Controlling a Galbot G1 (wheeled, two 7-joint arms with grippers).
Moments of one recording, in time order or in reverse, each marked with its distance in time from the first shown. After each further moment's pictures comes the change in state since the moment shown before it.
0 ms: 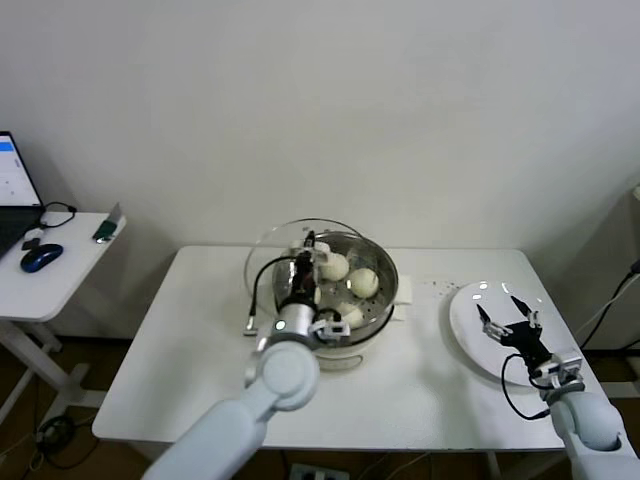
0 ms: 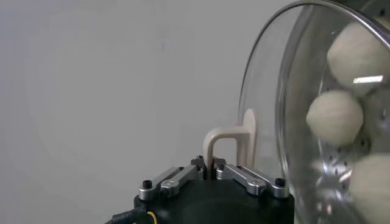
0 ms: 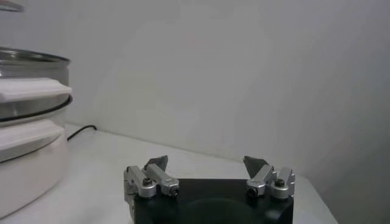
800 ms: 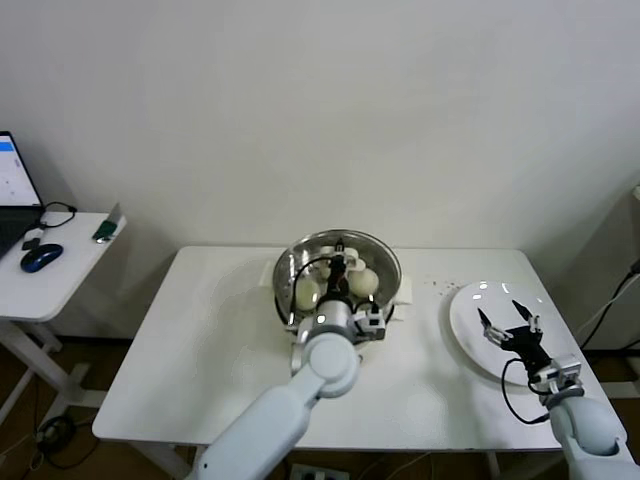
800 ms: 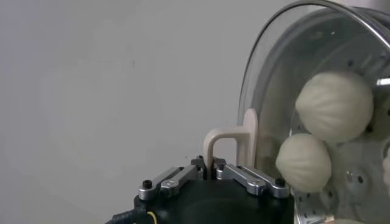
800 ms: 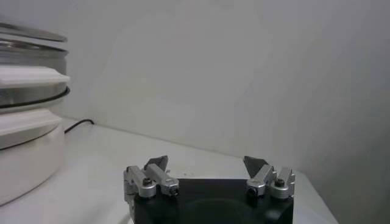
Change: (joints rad) left arm -0.046 -0.171 0.027 0.200 0.042 0.000 0.008; right arm 0.000 0.028 0.019 -0.025 -0.039 0.022 -0.014
